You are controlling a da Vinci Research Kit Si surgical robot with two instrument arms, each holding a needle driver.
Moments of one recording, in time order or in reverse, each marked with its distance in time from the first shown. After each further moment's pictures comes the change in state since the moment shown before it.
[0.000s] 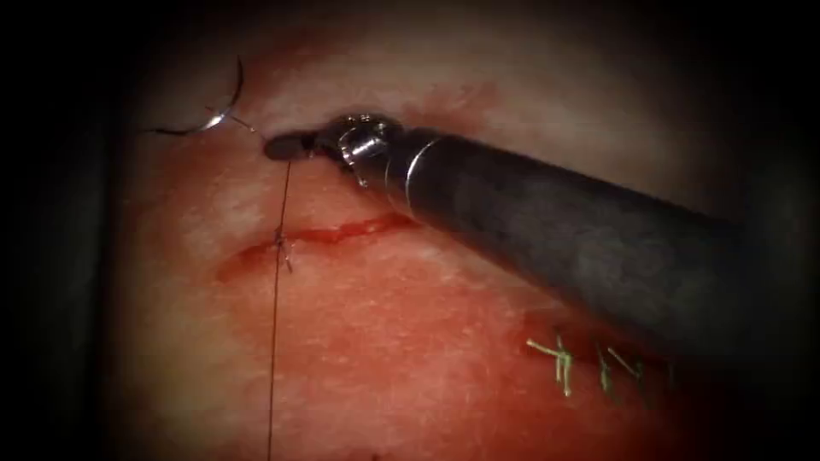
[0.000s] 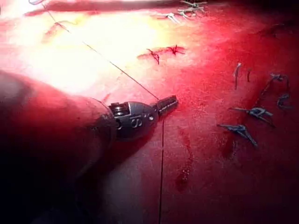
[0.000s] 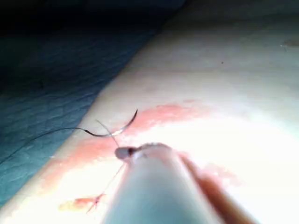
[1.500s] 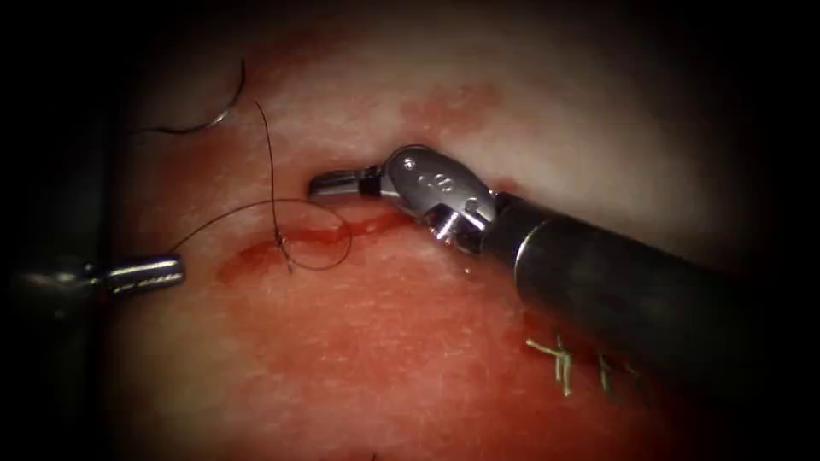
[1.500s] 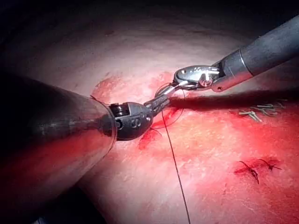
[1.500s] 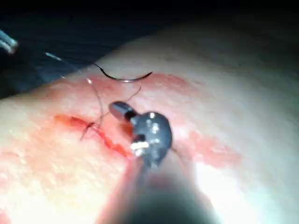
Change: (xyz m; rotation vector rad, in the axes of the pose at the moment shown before) right arm -0.001 -0.005 -0.007 0.176 0.044 -0.547; left arm -0.007 -0.029 -0.008 0.315 -0.212 0.088
